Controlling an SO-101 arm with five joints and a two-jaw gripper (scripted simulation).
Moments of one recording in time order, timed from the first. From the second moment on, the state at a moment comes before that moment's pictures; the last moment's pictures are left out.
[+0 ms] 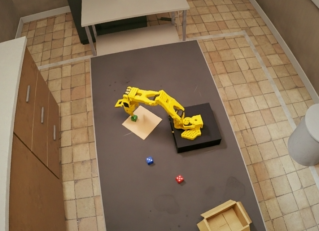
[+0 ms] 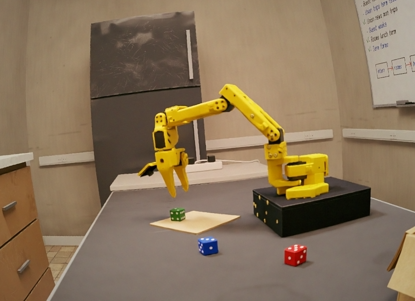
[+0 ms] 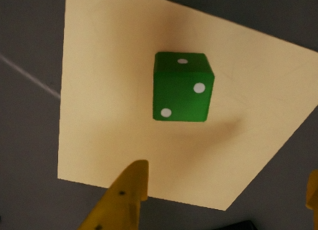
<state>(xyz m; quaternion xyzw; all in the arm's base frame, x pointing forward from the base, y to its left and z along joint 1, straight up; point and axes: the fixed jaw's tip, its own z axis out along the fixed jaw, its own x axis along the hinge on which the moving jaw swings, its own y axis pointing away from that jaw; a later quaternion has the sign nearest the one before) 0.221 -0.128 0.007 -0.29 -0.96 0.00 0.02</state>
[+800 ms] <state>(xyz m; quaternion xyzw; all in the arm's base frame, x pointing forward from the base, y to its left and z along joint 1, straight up) 0.234 -0.135 0.042 -0.29 -0.95 0.01 -0.05</state>
